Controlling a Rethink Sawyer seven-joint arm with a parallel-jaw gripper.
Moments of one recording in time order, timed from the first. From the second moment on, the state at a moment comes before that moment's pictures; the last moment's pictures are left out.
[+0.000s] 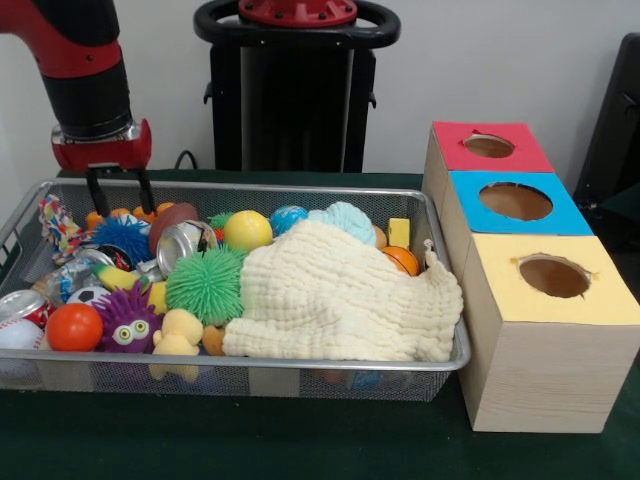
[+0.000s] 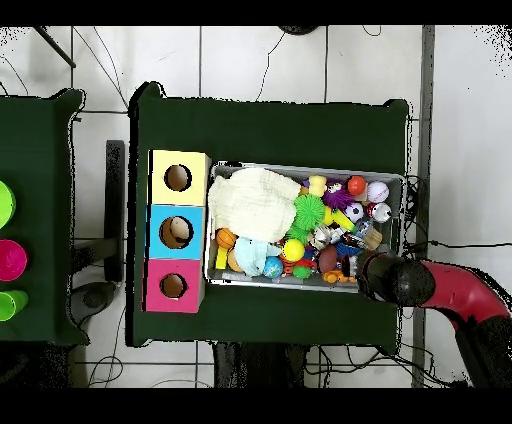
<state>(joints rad) -1.08 -0.59 0.52 1.79 -0.67 0.64 1.56</state>
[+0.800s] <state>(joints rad) -1.15 -0.54 0.57 1.74 -0.74 0.65 1.52</state>
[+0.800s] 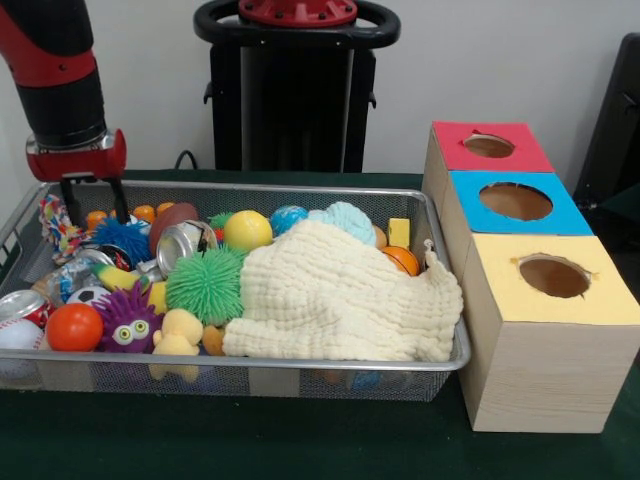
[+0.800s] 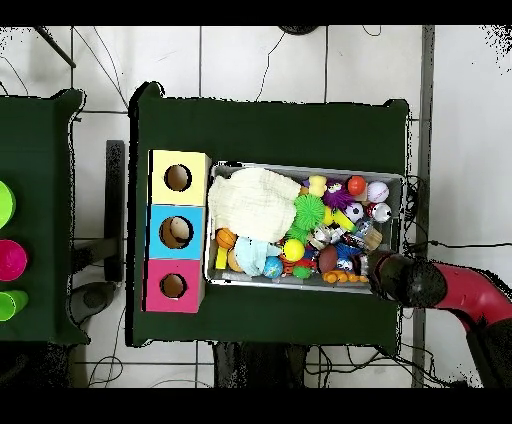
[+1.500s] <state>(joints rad) -1.20 -0.50 0.60 1.66 -0.76 0.69 1.35</state>
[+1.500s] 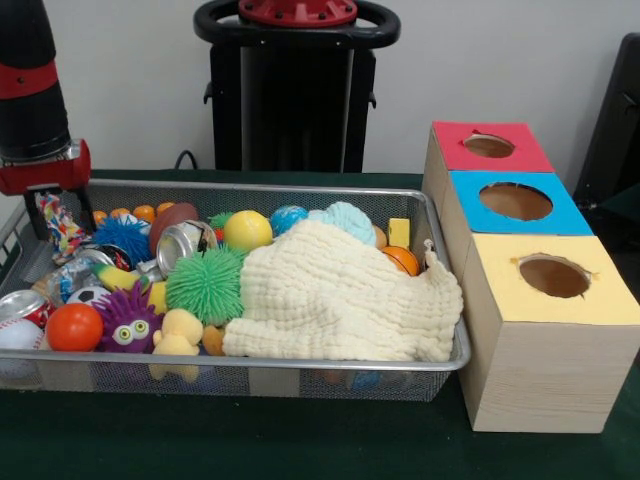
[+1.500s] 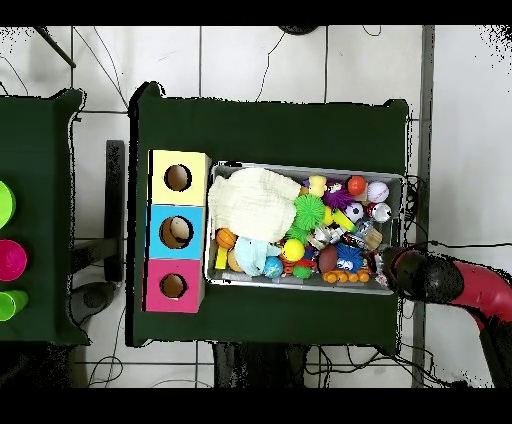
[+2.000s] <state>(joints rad) -1.20 -0.47 0.60 1.64 -0.76 0.71 1.33</state>
